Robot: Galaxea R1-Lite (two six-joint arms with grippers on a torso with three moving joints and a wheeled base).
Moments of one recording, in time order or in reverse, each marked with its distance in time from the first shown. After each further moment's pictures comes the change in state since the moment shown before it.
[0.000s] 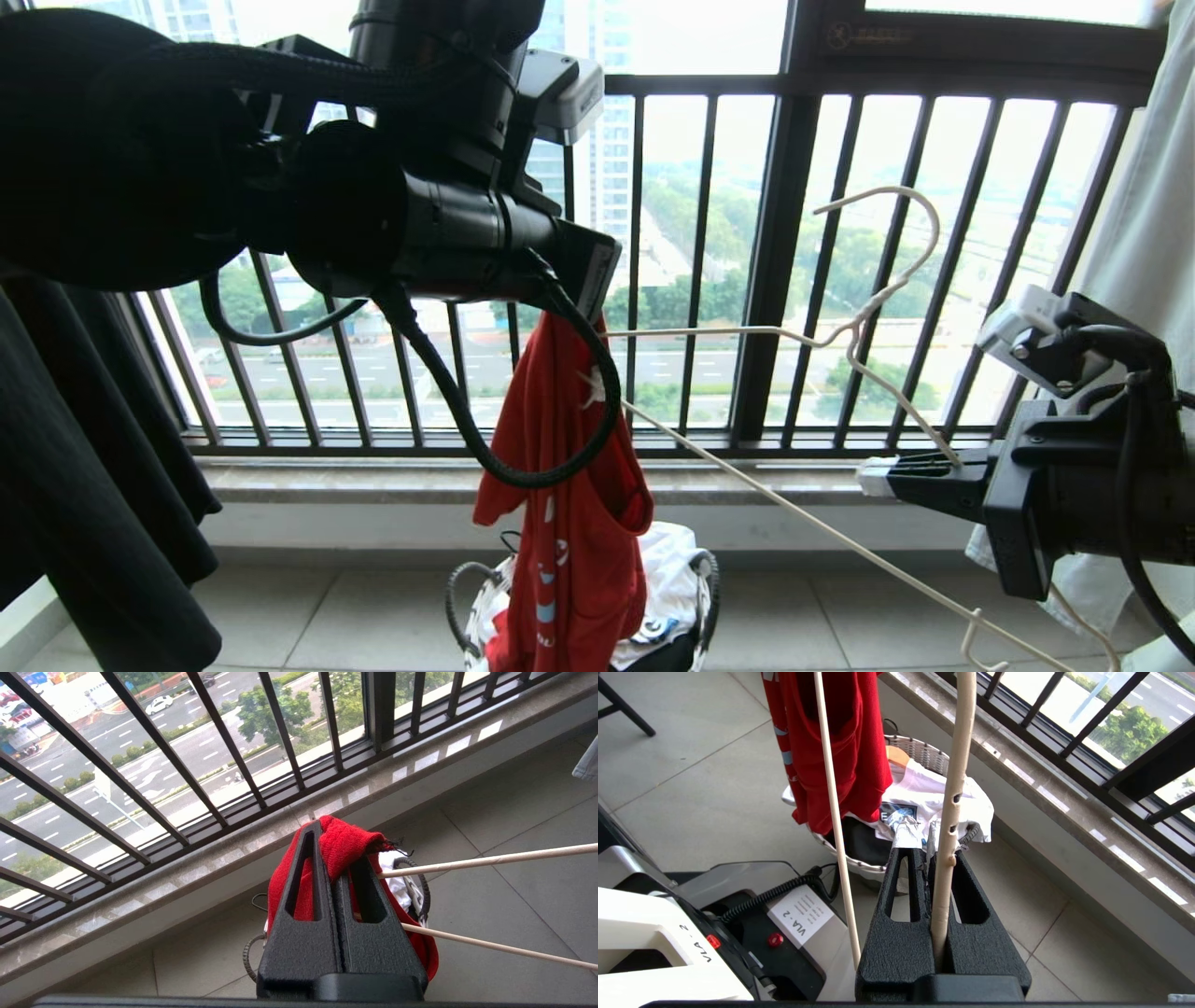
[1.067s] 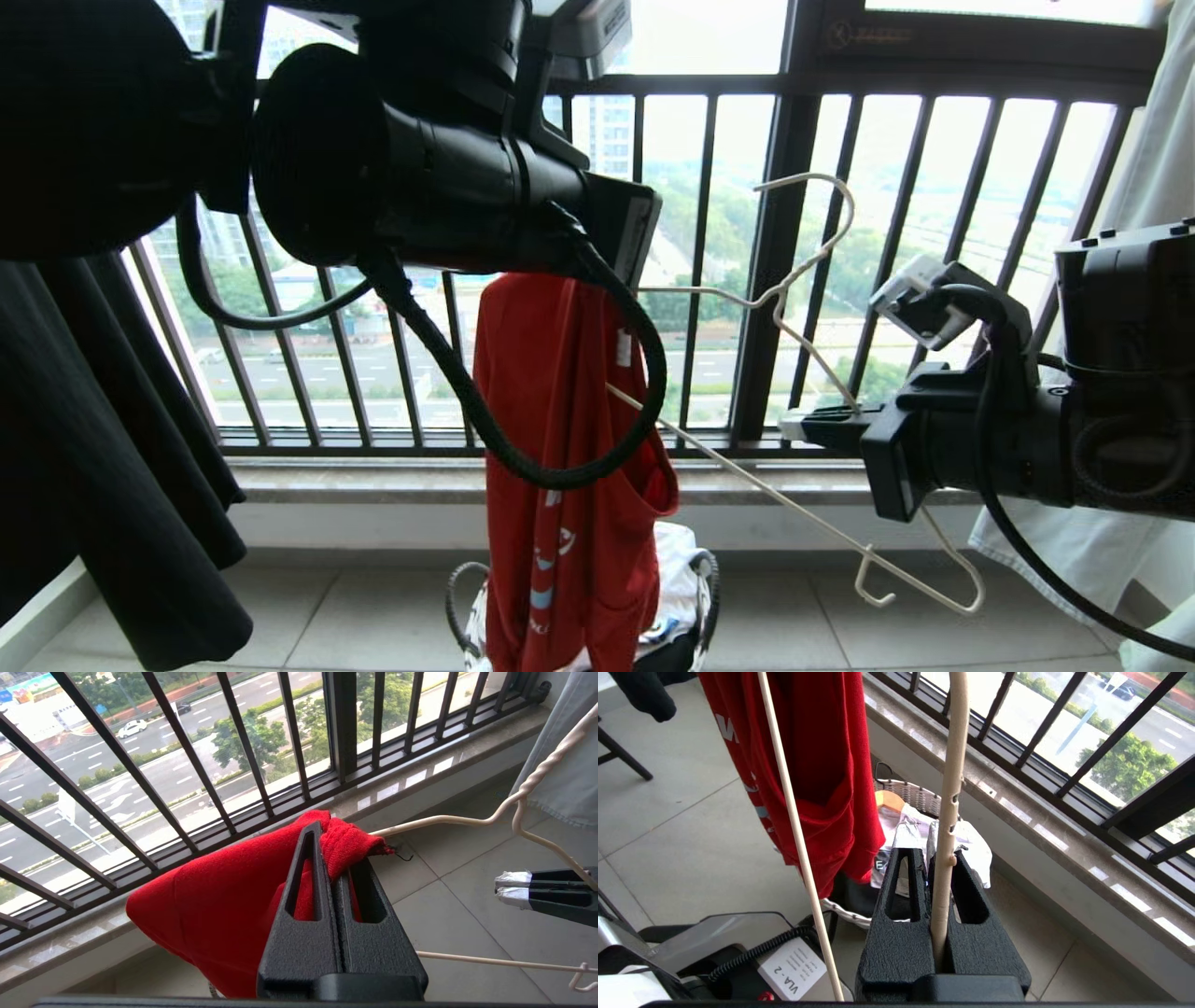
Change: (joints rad) left arm -0.072 -0.010 -0.070 0.005 0.004 -0.048; right arm 0.036 0.179 -0.046 -0.223 -0.042 0.044
